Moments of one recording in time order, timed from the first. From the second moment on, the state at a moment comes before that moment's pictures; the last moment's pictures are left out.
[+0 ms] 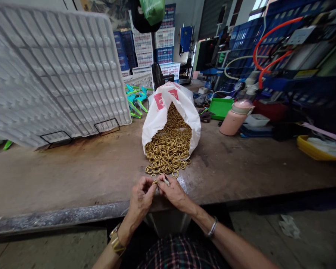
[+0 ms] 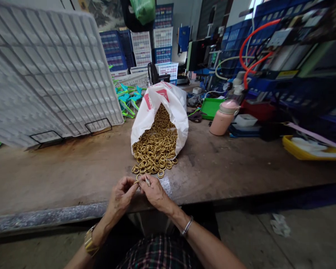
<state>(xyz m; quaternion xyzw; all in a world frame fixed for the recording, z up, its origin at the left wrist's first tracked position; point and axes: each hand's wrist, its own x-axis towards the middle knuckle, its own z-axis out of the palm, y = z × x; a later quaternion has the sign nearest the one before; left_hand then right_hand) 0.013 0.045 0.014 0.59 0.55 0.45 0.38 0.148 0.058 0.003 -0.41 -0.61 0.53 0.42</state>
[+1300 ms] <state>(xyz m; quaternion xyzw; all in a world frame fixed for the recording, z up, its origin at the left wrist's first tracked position) 0.011 0.028 0.010 0.38 0.50 0.42 0.65 0.143 0.067 0.002 -0.52 -0.67 0.39 0.35</state>
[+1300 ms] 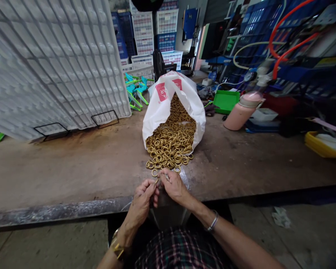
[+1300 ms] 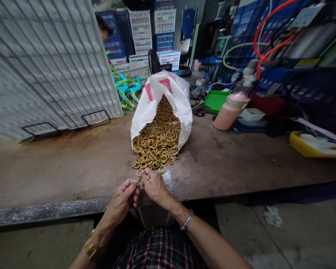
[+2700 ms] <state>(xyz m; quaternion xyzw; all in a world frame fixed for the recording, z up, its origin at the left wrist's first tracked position) -0.012 0.021 0.011 0.12 0.37 0.54 0.75 0.115 0.075 -0.001 -0.59 -0.80 0.09 0.03</state>
